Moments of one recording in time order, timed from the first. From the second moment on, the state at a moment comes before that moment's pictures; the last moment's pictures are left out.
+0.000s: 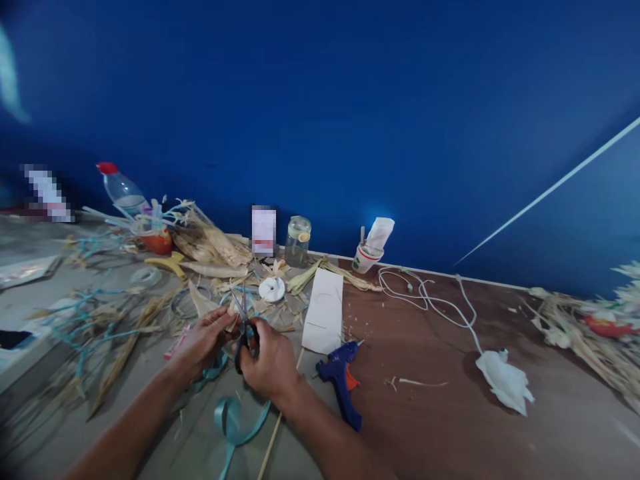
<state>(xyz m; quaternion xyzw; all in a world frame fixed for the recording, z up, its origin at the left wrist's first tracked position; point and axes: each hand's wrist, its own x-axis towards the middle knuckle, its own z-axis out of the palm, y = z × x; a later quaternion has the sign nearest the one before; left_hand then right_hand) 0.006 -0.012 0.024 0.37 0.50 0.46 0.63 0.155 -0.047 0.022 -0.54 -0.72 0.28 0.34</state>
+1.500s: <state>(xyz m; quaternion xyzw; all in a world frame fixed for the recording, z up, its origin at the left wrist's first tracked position) 0.001 -0.009 0.010 0.27 0.36 0.51 0.73 0.160 0.148 0.057 -0.62 -0.77 0.13 0.09</state>
